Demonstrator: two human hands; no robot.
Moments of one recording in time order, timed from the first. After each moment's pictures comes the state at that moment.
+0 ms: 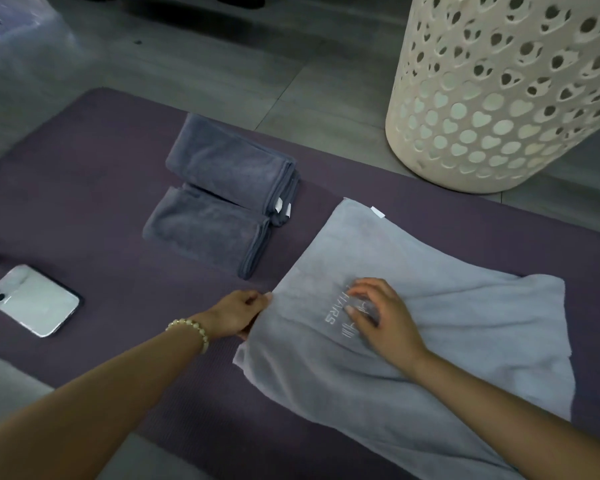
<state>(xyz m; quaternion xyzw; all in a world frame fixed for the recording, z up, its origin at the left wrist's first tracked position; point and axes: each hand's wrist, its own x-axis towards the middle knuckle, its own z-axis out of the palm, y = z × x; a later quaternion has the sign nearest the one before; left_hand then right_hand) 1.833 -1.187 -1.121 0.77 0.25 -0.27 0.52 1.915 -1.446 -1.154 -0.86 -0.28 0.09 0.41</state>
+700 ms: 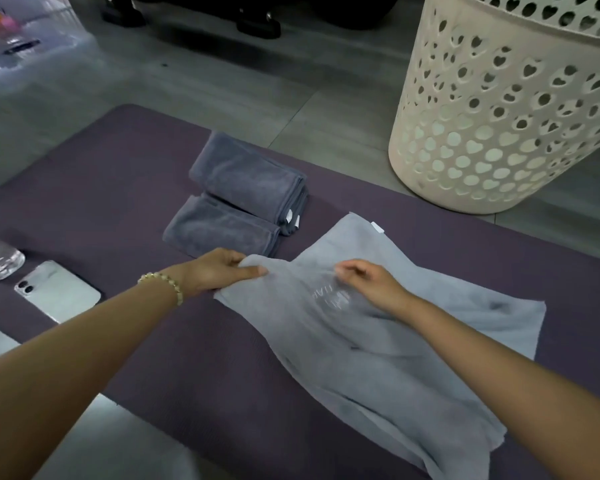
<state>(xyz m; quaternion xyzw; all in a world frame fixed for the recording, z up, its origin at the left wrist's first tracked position) 1.844 -1.141 -1.049 0.80 0.24 -0.22 0.49 1.956 -1.401 -1.095 -0.81 -0.15 0.32 0.47</state>
